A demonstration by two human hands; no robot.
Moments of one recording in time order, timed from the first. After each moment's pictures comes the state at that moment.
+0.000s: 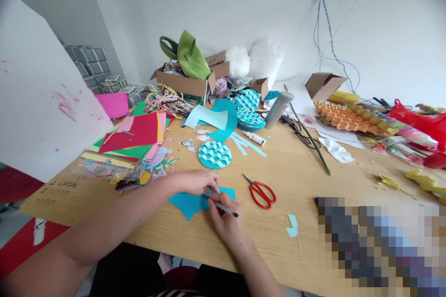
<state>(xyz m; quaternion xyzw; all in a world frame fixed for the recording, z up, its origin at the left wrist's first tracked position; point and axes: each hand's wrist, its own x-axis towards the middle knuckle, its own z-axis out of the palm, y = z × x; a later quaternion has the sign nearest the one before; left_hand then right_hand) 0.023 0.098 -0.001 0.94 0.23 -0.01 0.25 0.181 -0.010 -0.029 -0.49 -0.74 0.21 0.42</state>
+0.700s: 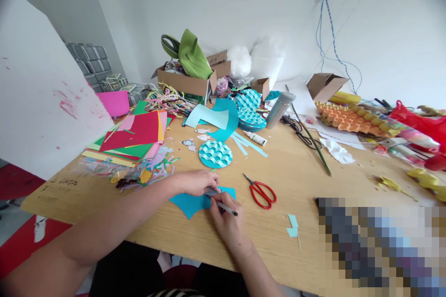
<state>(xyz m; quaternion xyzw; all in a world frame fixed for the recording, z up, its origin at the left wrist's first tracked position) 0.021 0.093 -0.001 0.94 0.24 0.01 0.24 0.180 -0.010 -0.034 -0.51 -0.74 0.15 0.41</state>
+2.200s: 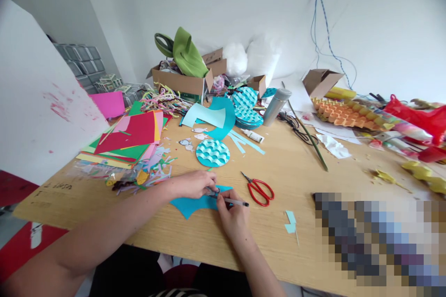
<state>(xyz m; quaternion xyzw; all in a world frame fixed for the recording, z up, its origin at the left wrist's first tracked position) 0.022 0.082 -0.001 0.93 0.26 0.06 0.25 0.190 -0.007 -0.030 -0.59 -0.63 0.27 0.44</state>
